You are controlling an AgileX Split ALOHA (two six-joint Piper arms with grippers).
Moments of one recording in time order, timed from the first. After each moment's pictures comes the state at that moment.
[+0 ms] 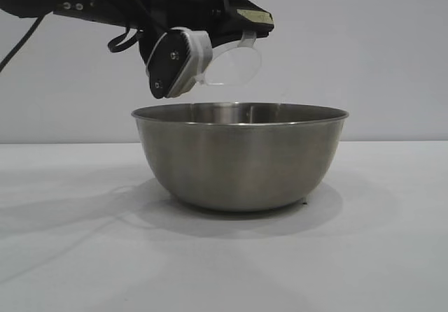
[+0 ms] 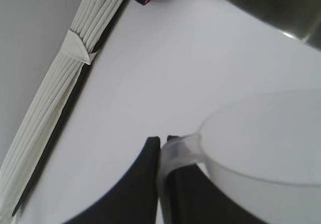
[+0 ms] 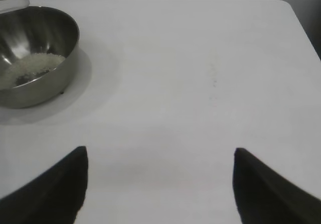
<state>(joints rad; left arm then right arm) -0.43 2.03 -1.09 0.75 -1.06 1.86 0.09 -0.02 -0.49 0.03 1.14 -0.01</state>
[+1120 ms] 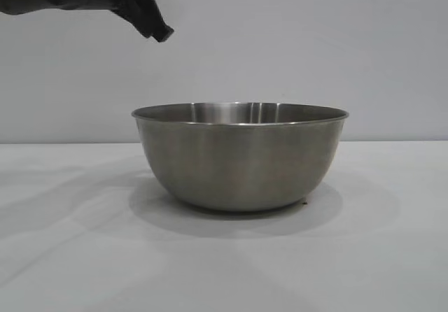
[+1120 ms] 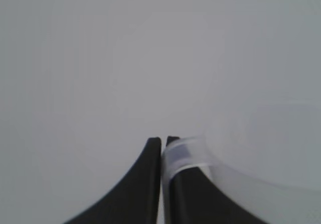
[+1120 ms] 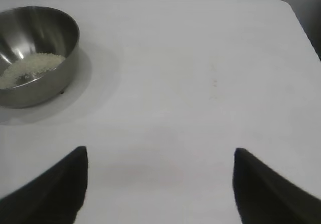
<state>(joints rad) -0.43 2.03 -1.09 -0.63 -1.13 0.70 0.09 -0.02 -0.49 0.03 1.14 -0.01</state>
